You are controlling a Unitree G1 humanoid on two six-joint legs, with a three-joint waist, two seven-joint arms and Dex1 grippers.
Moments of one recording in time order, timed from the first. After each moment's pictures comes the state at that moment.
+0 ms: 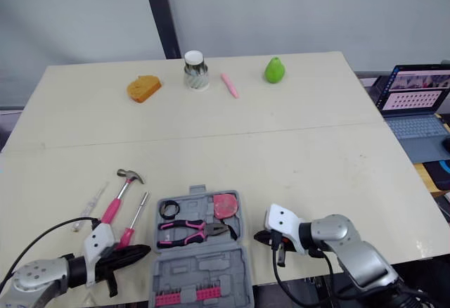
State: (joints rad) left arm 0.45 0.69 0.15 -0.24 -0.27 0.24 -0.89; right arm -0.04 -0.71 0.32 -0.30 0.13 0.41 1.01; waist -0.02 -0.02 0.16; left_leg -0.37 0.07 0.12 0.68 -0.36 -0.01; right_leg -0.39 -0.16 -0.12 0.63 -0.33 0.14
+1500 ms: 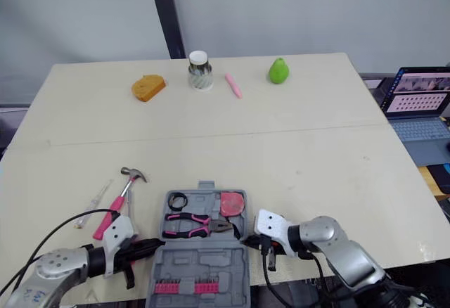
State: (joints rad) left arm 0.34 0.68 0.06 -0.31 -0.27 0.35 -0.83; right arm -0.09 -0.68 0.39 -0.28 0.12 0.42 1.01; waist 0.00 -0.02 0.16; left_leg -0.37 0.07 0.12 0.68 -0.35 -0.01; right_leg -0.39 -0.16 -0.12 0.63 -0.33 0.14
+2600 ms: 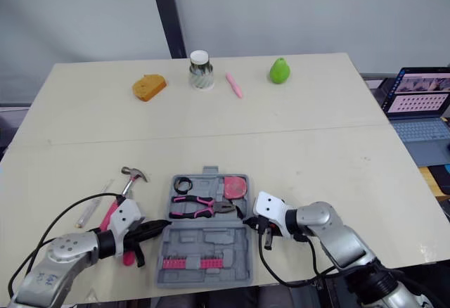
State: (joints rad) left arm 0.21 0.64 0.04 -0.27 -0.24 0.36 -0.75; right arm -0.19 -0.62 0.38 -0.18 0.10 0.42 0.96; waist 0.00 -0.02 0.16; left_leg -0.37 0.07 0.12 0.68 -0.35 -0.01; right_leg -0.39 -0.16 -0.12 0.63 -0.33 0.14
